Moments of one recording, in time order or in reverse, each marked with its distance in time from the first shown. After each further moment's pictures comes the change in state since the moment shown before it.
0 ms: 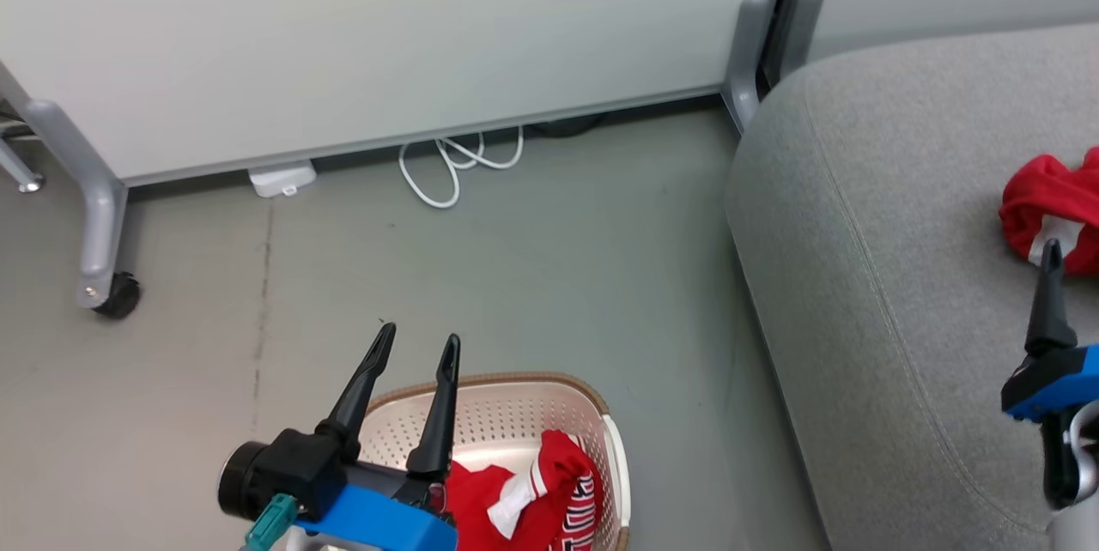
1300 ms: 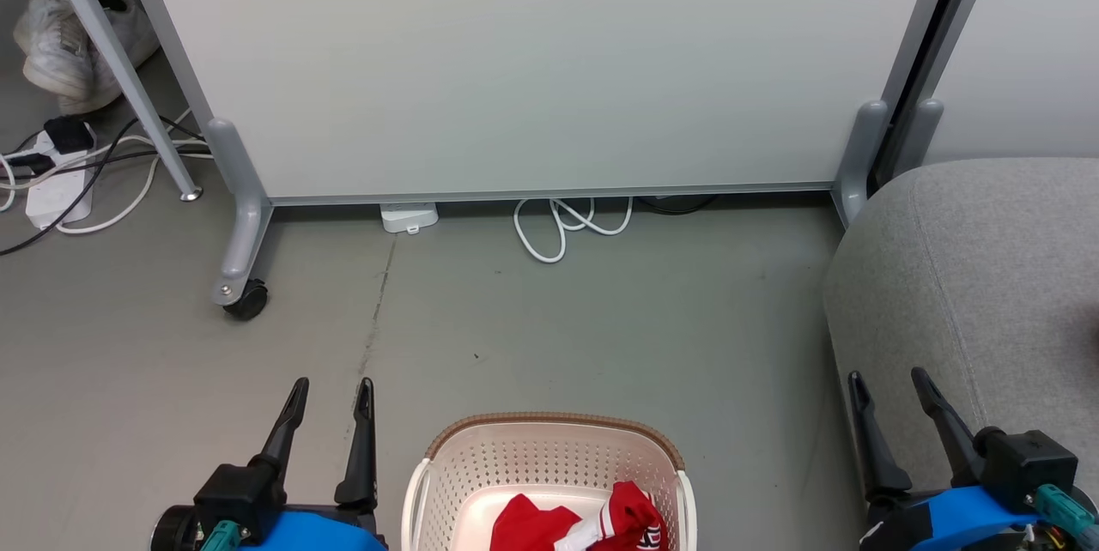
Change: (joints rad) left arm 0.057 -0.014 0.194 0.131 0.071 0.000 0.000; right arm 0.448 0.113 0.357 -0.490 0.117 0.000 0.136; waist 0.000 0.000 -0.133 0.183
